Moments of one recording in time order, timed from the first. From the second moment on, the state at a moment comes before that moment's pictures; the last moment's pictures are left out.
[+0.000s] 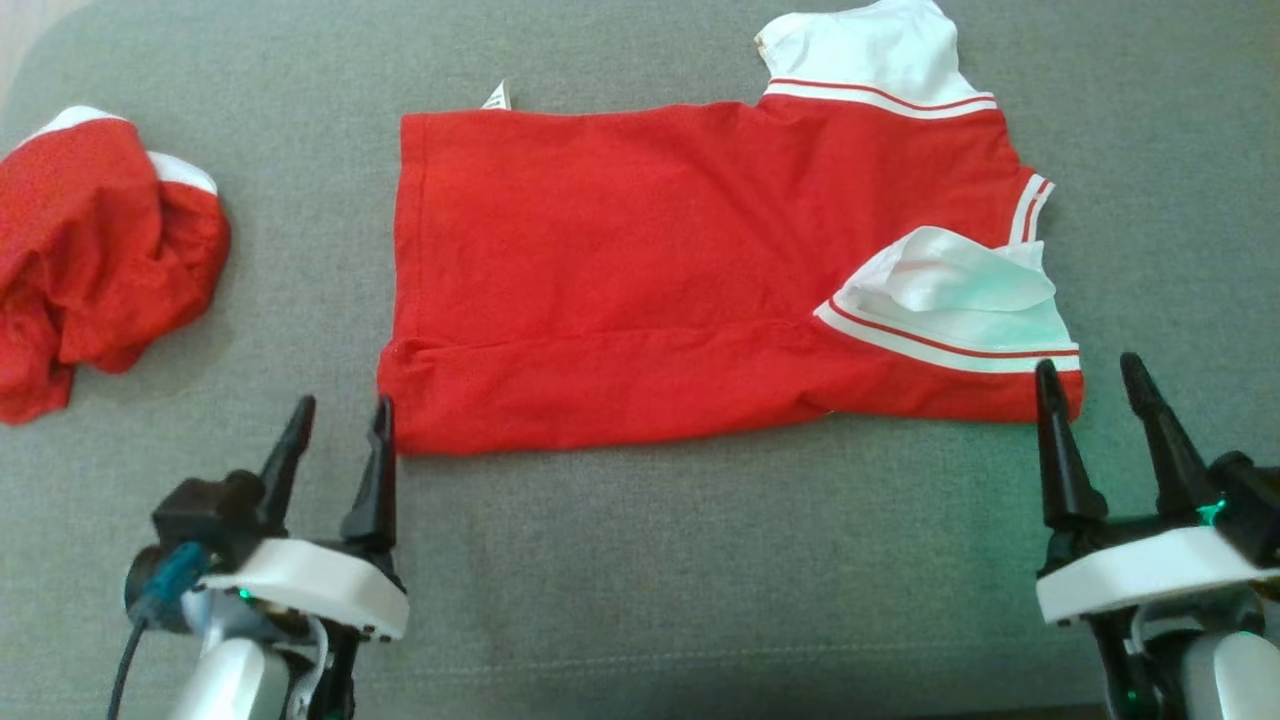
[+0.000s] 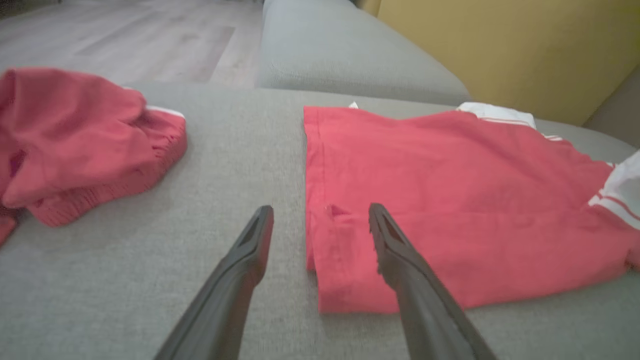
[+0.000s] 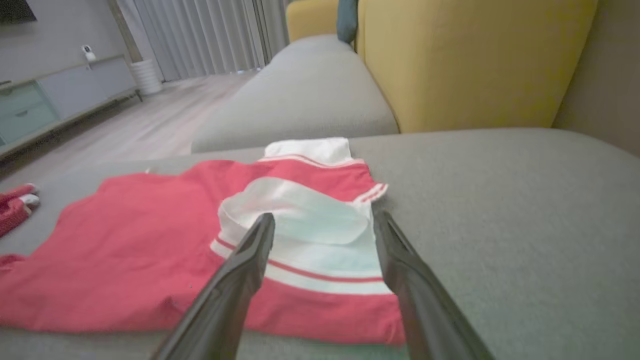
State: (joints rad) left arm -0.05 0.24 -0.27 0.10 -0.39 0.09 -0.18; right arm 0.05 -0.07 -0.04 -0.11 0.19 0.13 0.01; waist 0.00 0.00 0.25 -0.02
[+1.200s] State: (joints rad) left arm -0.17 0.26 -0.33 0.21 -0.51 0.01 0.06; right arm -0.09 -0.12 -0.10 0.08 0.32 0.13 0.32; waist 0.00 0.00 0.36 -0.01
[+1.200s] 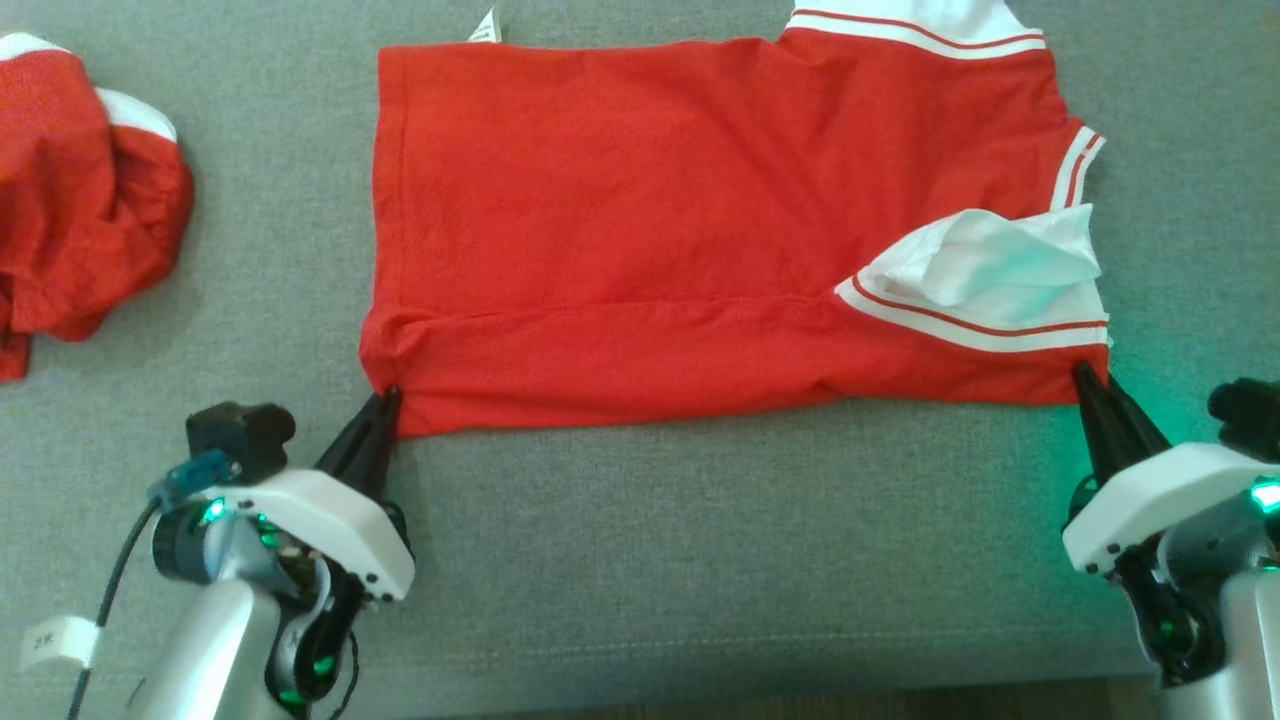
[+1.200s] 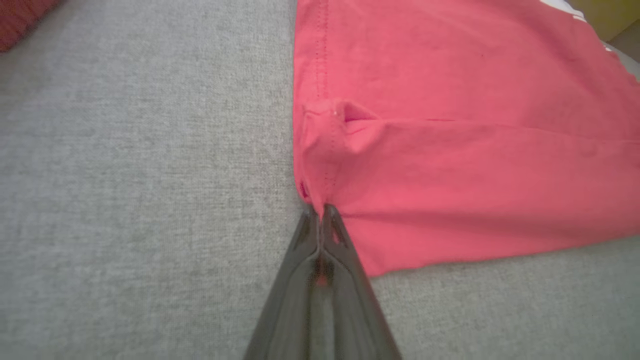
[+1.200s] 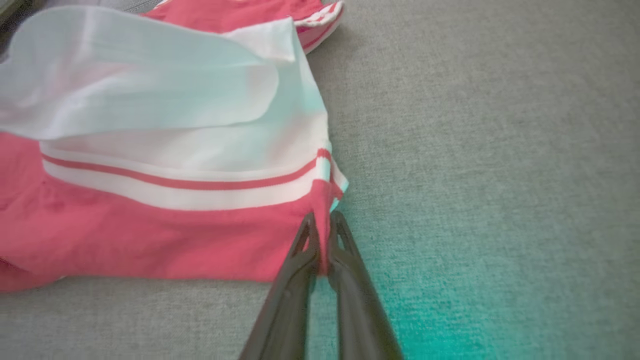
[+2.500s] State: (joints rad) left arm -0.01 0.31 -0.29 0.01 -0.41 0.20 -0.08; right arm 0.11 -0.10 -0.07 -0.21 0.20 0.13 0.07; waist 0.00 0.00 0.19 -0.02
